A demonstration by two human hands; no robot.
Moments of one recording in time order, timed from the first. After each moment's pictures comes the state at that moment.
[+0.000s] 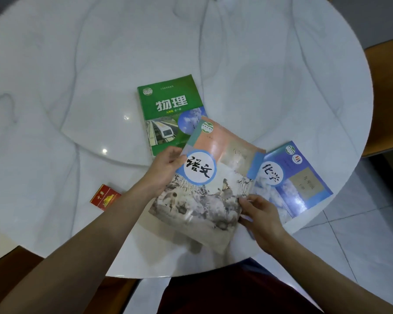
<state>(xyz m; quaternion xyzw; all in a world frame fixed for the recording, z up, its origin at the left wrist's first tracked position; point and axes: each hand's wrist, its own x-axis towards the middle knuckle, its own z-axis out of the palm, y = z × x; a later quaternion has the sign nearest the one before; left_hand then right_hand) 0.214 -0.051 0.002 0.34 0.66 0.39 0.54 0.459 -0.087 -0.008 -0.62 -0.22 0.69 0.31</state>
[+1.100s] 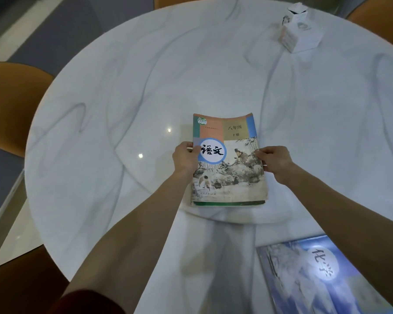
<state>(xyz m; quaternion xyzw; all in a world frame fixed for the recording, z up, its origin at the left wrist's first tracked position) 0.115 0.073 -0.010 0.18 0.82 0.46 0.30 0.306 0.188 0.001 -0.60 -0.54 0.57 0.16</state>
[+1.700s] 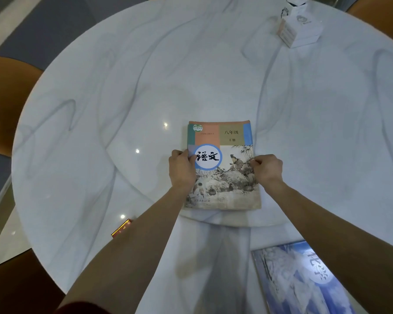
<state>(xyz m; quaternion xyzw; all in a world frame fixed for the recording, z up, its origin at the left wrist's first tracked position) 0.125 0.067 -0.040 0.33 0.89 0.26 0.19 0.303 0.176 -0.026 -0.62 -0.71 0.34 0.09</state>
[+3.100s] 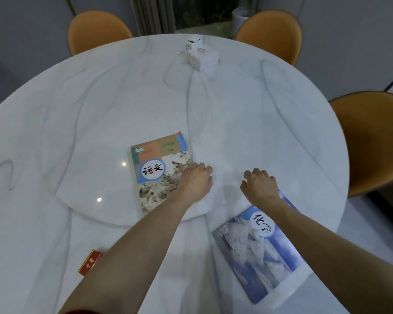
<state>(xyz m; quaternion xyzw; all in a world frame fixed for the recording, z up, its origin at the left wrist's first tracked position) 0.271 0.087 0.013 0.75 0.66 0.00 0.10 0.461 0.104 0.005 -0.62 -0.78 0.06 -0.01</state>
